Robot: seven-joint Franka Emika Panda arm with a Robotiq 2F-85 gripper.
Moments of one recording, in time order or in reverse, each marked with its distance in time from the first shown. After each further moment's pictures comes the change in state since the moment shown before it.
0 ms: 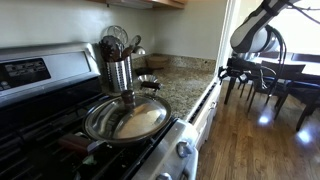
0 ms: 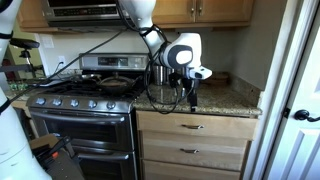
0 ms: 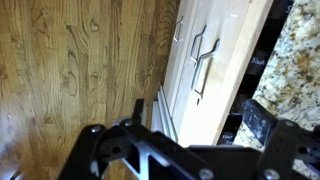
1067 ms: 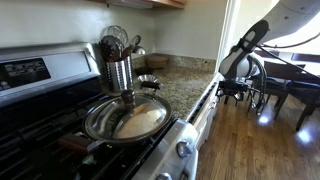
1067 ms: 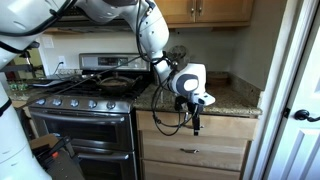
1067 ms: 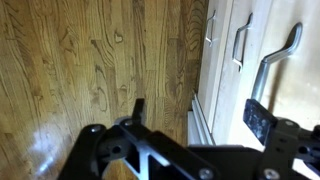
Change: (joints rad) arm 0.052 0.350 -0.083 0.235 0.021 -0.012 0.146
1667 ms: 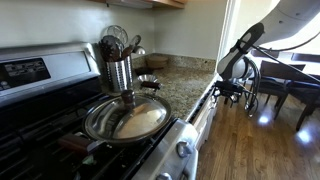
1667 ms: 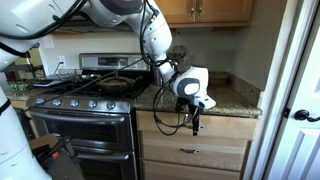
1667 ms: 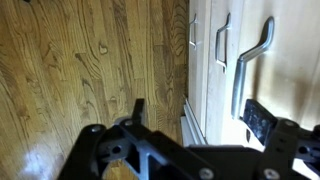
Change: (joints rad) arm -0.043 0.048 0.050 0.065 0.088 0.007 -0.006
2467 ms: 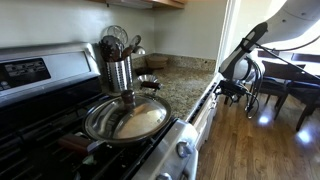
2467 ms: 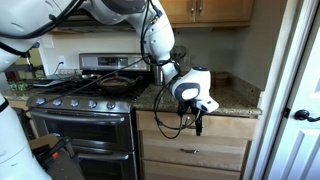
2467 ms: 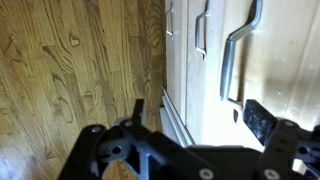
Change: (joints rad) arm -0.086 -0.014 0.082 -0.053 0.124 0.168 -0.166
